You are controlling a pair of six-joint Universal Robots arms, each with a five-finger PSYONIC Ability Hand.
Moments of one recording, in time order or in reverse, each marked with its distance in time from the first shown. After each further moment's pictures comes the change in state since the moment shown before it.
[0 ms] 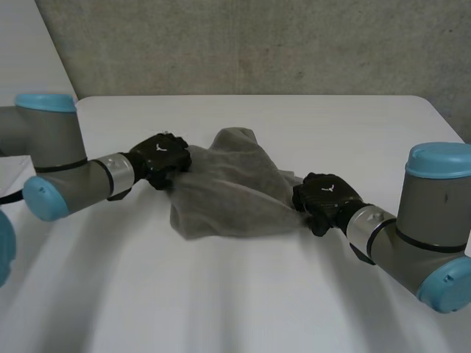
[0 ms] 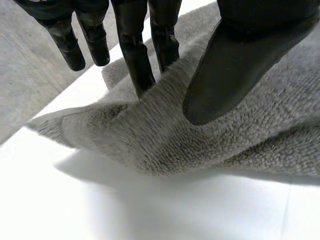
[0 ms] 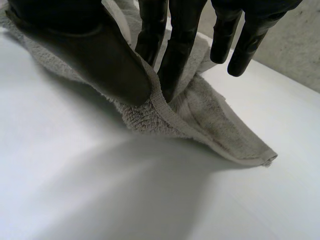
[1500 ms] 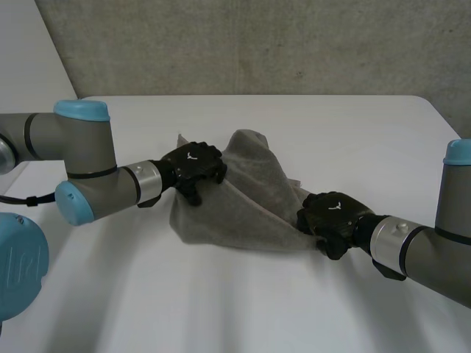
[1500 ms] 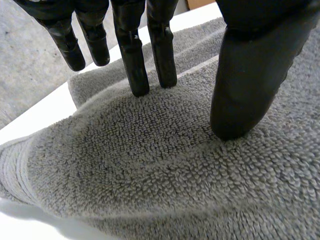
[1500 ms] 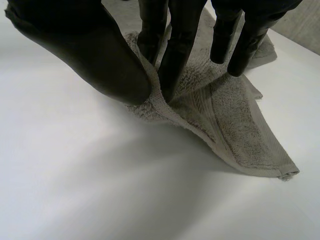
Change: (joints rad) left arm -0.095 -0.088 0.096 -0.014 0.074 -0.065; right arm -0.107 -0.092 0.074 0.206 -0.205 -0.221; left_hand -0.413 -0.411 0.000 0.000 -0.424; right_hand 0.000 0.004 0.000 0.000 0.000
